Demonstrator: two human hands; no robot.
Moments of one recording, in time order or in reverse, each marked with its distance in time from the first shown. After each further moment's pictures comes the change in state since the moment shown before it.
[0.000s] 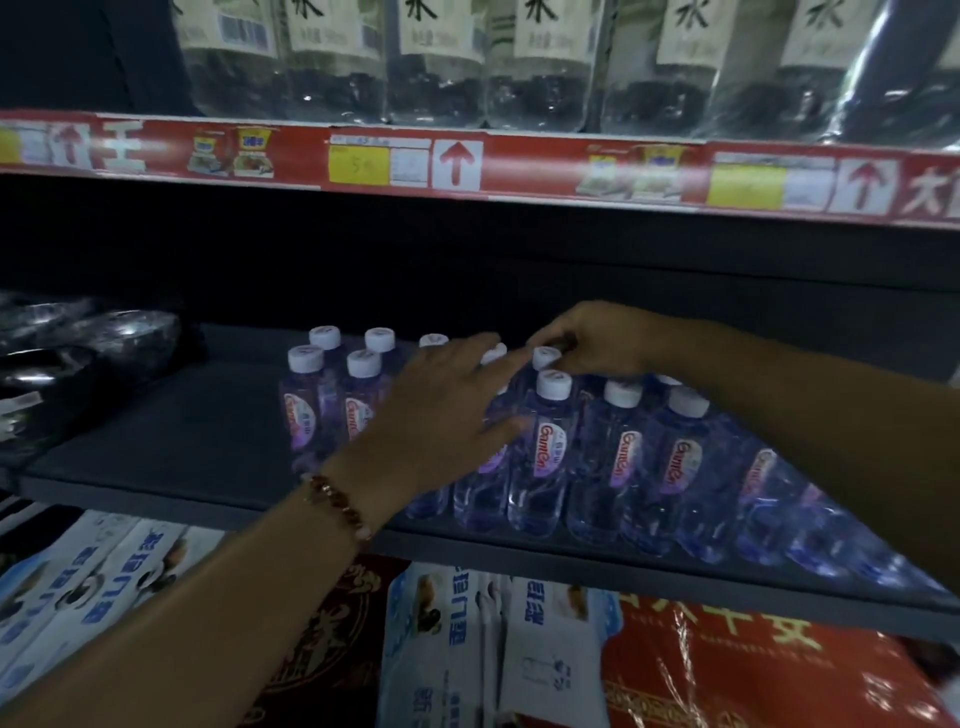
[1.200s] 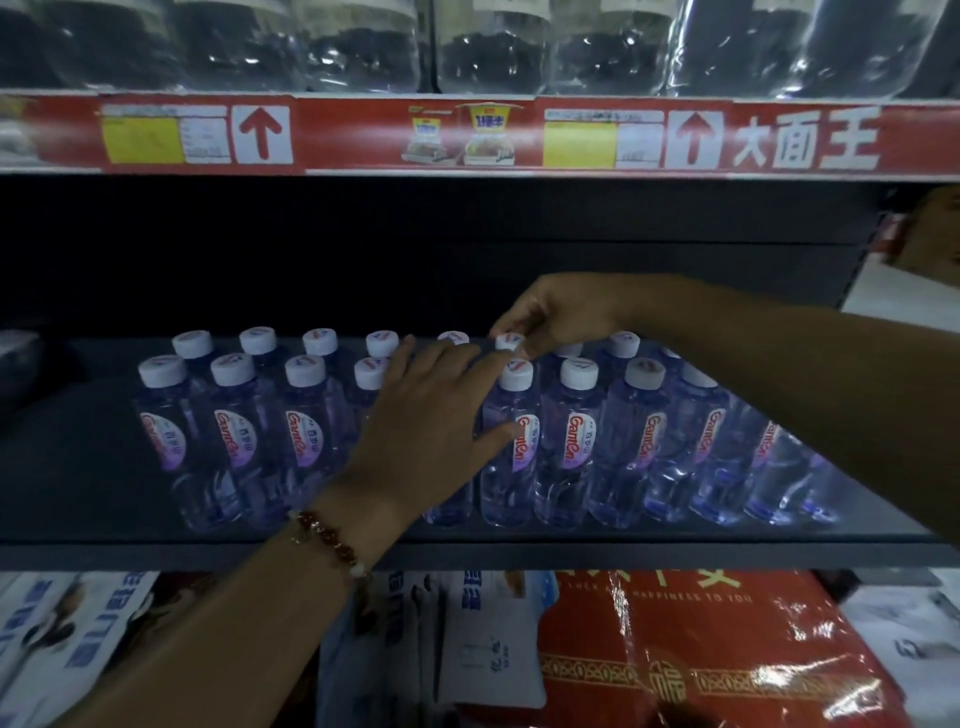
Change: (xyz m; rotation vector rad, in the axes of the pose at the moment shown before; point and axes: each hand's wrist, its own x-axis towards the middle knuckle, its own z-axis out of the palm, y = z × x) left_hand 0.031 0.075 0.034 -0.061 0.126 0.071; right_hand -0.040 0.064 -0.023 0.151 -0.118 0.038
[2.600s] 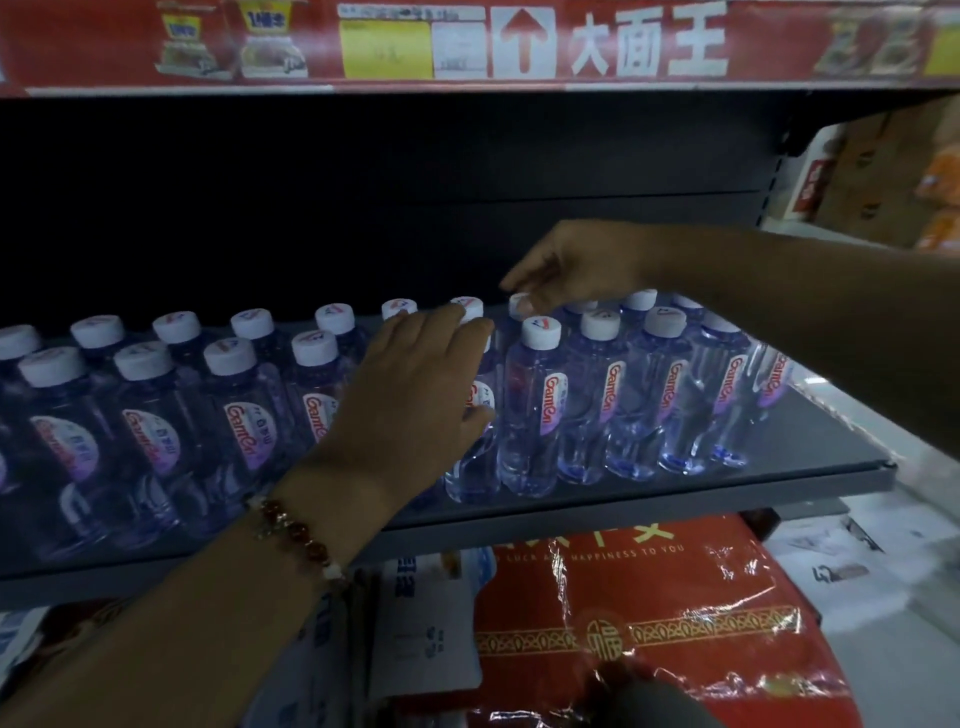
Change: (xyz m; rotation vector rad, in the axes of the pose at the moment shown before) left_hand 0.027 0.066 0.032 0.013 0.098 0.126; right_hand -0.085 0.063 -0.016 -0.051 0.155 0.167
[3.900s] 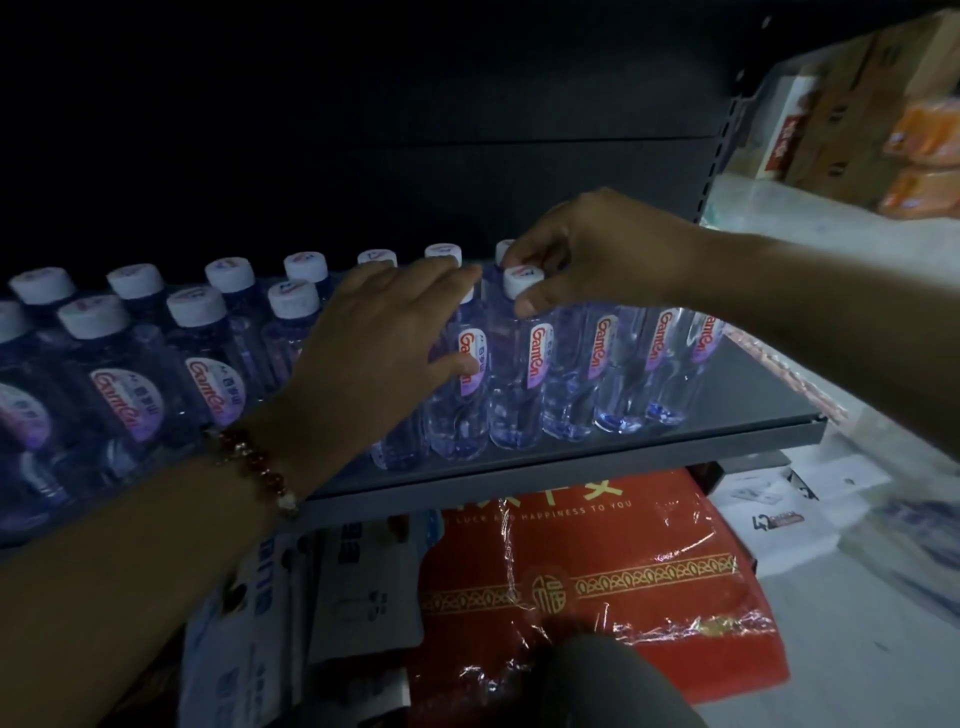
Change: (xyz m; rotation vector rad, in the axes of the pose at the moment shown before) left_hand 0.032 0.027 0.028 -0.017 0.009 0.086; right_hand -0.073 0.035 0.019 -0.048 0.219 -0.118
